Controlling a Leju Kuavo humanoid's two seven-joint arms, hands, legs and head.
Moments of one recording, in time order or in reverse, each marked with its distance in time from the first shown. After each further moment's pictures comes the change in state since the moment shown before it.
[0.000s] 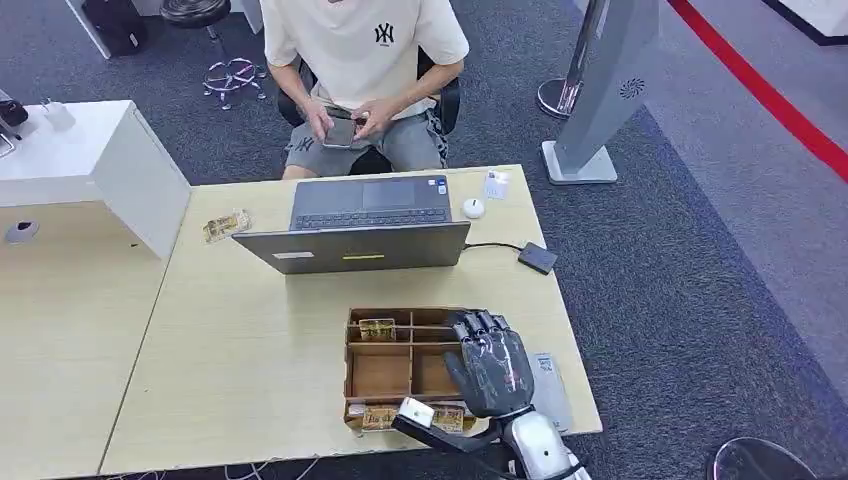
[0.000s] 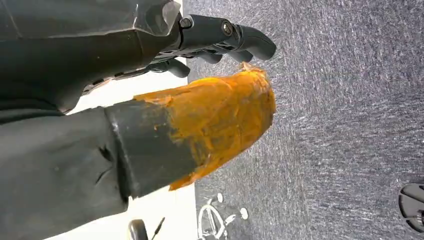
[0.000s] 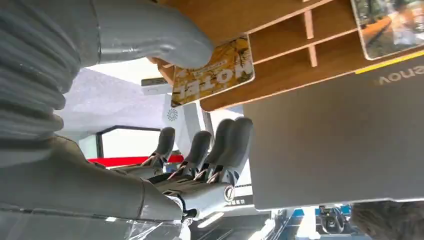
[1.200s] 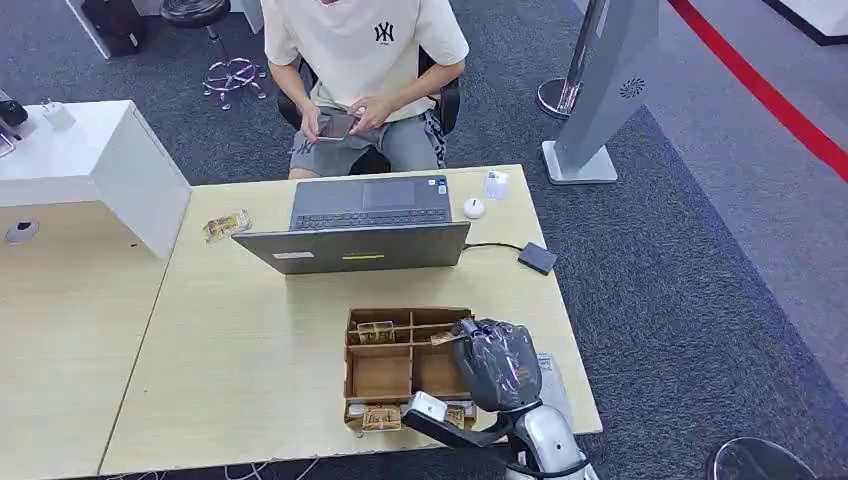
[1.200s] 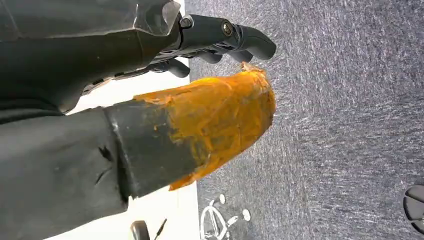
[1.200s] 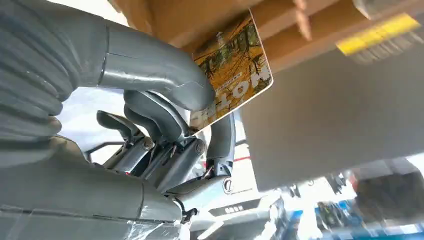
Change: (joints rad) left arm 0.000 0.000 0.000 0.000 -0.008 0.001 0.010; right arm 0.018 0.025 -0.066 -0.063 -0.147 0.000 -0.159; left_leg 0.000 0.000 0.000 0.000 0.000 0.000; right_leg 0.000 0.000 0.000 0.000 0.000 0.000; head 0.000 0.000
